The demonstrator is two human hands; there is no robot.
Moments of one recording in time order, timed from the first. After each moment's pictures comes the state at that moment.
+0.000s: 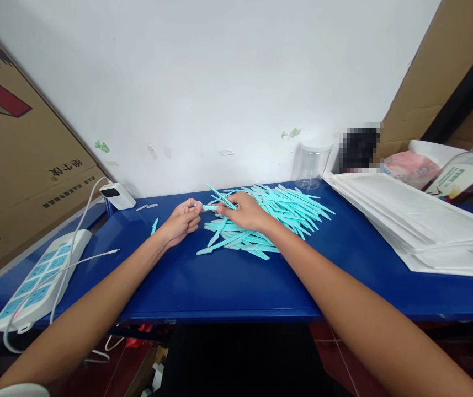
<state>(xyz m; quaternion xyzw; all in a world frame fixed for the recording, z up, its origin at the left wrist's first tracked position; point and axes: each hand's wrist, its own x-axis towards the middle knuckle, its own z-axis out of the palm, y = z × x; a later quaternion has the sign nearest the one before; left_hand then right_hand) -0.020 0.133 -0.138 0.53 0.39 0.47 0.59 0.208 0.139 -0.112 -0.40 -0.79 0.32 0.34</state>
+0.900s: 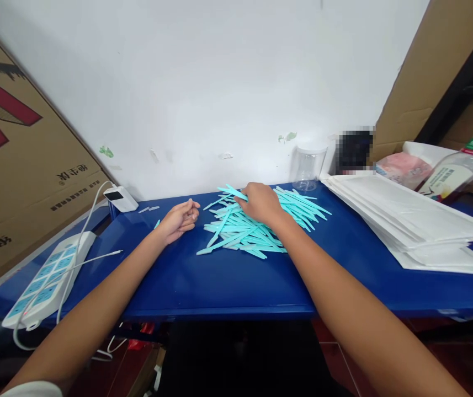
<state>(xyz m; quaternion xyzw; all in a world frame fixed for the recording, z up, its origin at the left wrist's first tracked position) -0.041 0.148 -0.137 0.47 0.40 0.47 0.64 0.242 0.161 -0.111 -0.53 -0.80 0.03 0.28</state>
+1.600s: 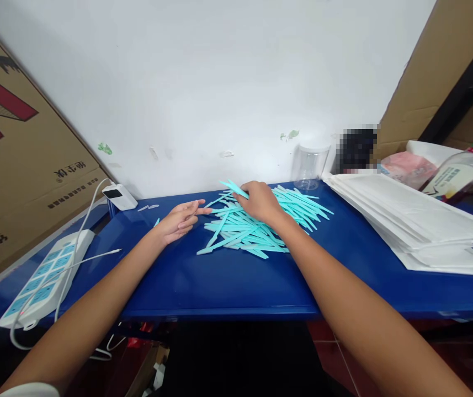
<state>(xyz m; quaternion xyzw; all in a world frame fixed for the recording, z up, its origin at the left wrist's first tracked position) -0.036 0.138 -0.129 0.47 0.38 0.44 0.67 0.235 0.158 -0.108 -0.53 -0.79 0.08 0.30</state>
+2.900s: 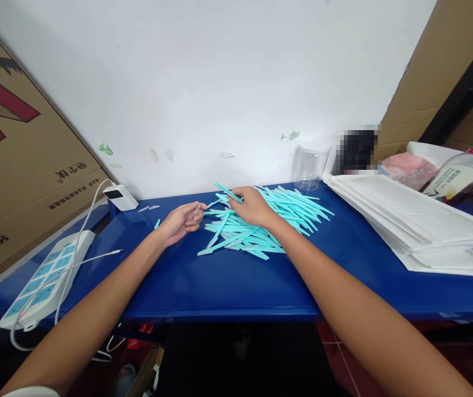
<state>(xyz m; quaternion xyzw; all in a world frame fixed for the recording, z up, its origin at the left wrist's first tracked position) -0.033 0.139 -0.132 0.50 0.38 0.43 0.65 0.221 0.159 -0.118 -0.40 -0.79 0.24 0.40</state>
